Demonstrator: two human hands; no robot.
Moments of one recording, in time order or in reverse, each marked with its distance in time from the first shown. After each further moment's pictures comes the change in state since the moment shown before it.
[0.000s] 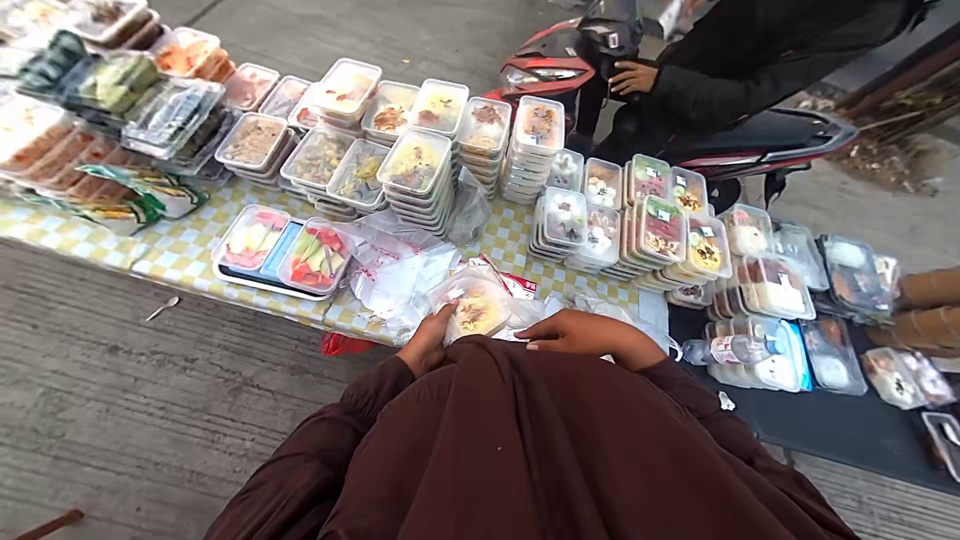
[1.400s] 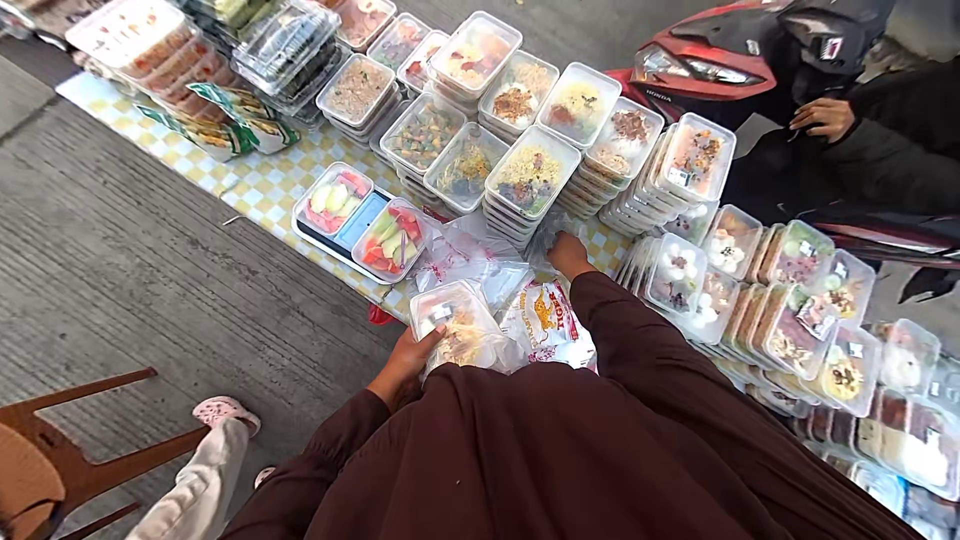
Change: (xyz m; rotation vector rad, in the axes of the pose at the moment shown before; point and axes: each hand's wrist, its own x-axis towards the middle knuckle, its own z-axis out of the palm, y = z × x) left_hand 0.010 0.035 -0.147 -0.005 0.241 0.107; right_hand 0.336 0.085 -0.096 -0.174 0.548 0.643
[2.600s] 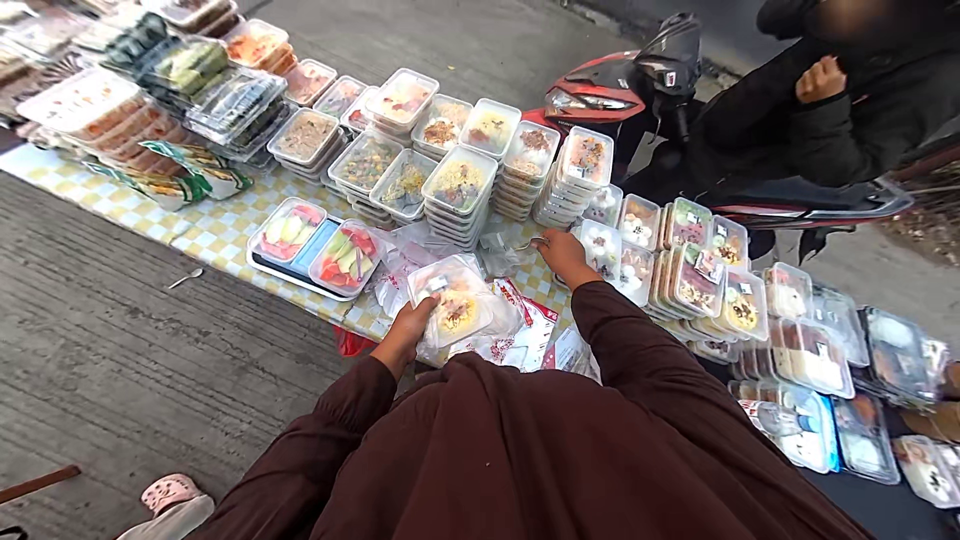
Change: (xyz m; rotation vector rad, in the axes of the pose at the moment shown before) left_hand -0.016 0.028 0.082 0.115 -0.055 0.030; right_hand -0.109 0.071 -0.096 -0.022 0.230 -0.181
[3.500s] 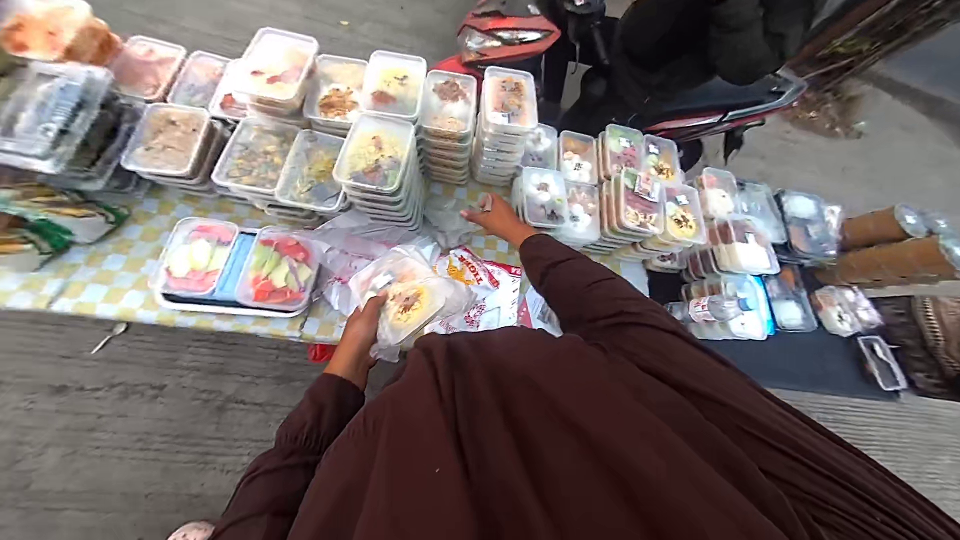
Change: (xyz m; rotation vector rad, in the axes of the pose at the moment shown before) left_hand -0.017 0.004 0.003 0.164 0.072 -0.065; right_hand 0.004 0.013 0.034 0.654 -0.083 0.201
